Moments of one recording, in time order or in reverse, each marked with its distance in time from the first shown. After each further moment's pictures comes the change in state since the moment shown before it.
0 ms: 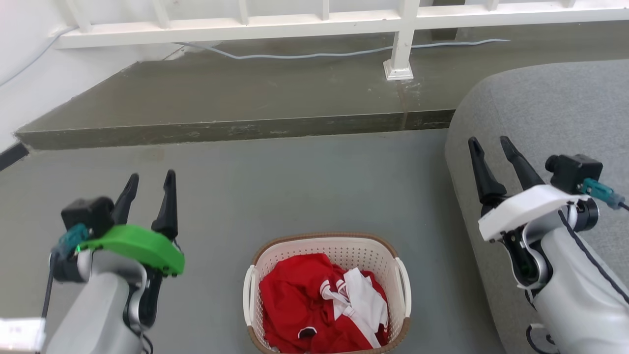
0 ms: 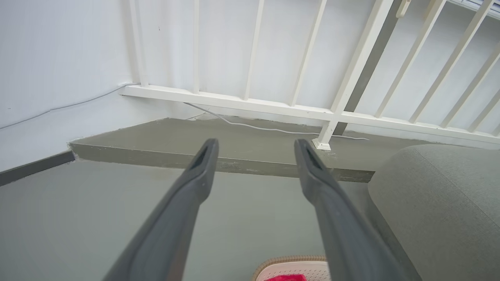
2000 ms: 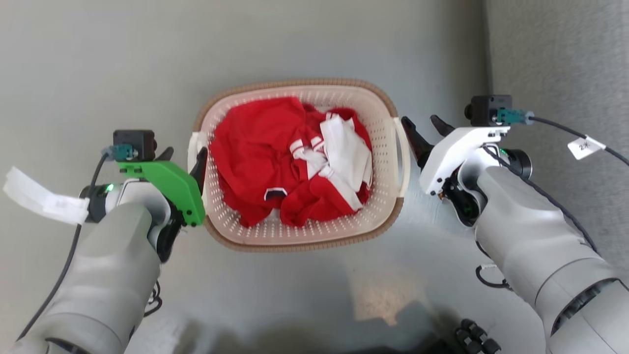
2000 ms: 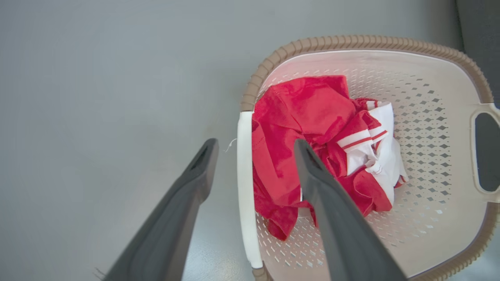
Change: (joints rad) left arm -0.492 -0.115 -0.497 0.688 -0.300 -0.127 0.070; right arm -0.516 0.180 0.485 0.718 0.348 0.084 0.037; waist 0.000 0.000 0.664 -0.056
